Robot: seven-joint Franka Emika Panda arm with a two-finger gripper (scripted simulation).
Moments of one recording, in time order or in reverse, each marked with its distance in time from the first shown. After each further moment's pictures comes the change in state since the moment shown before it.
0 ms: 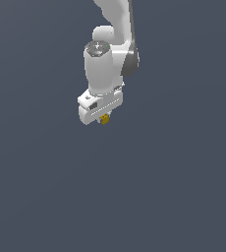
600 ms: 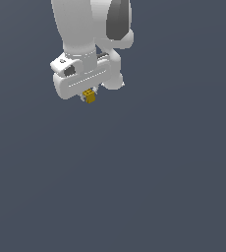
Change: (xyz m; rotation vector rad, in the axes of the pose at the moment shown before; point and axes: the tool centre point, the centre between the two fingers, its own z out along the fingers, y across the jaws) arm -0.034 0.035 -0.120 0.000 0.002 0.000
